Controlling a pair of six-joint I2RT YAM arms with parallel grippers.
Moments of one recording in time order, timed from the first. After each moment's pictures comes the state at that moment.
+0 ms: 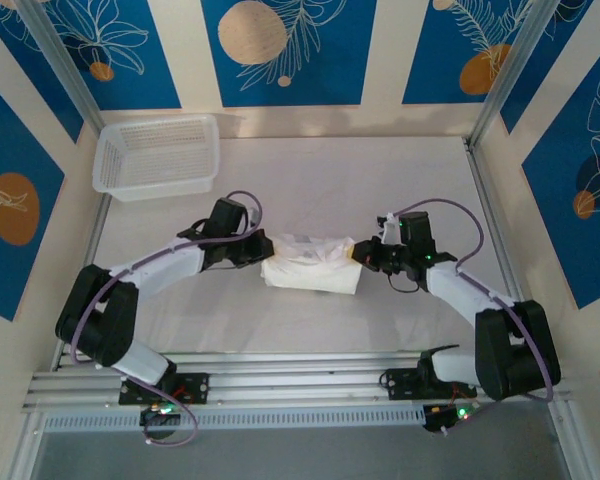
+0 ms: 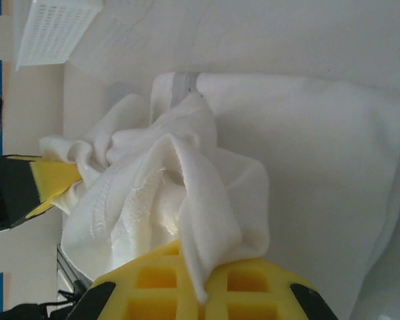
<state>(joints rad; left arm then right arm) -0.50 1.53 0.92 -0.26 0.40 -0.72 0.20 1.30 0.61 -0.12 -0.64 0.65</state>
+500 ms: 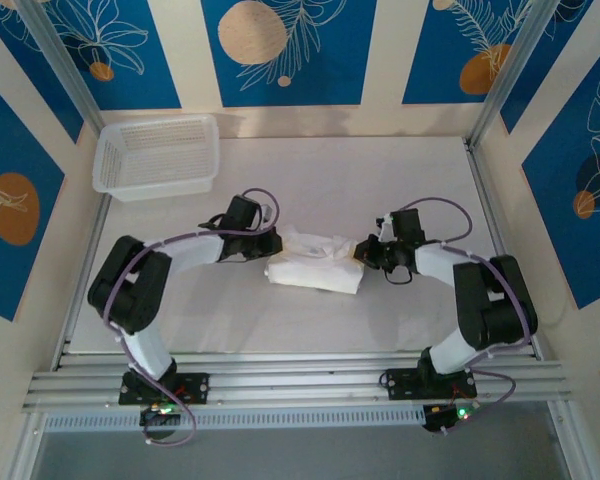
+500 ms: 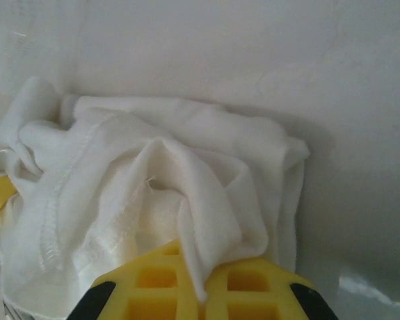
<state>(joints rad) -0.51 1.78 1.00 -0.13 0.36 -0.62 0.18 1.58 0.70 -0.11 -0.53 0.60</state>
